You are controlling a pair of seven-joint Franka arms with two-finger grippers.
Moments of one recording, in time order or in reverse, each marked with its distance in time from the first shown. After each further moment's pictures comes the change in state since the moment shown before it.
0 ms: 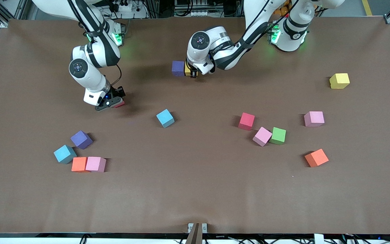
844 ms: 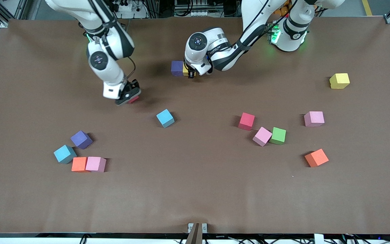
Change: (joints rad) left arm -0.012 0.030 0.000 0.025 0.049 0.000 0.001; right arm 0.240 -0.017 0.006 0.006 0.012 -0.001 -0.031
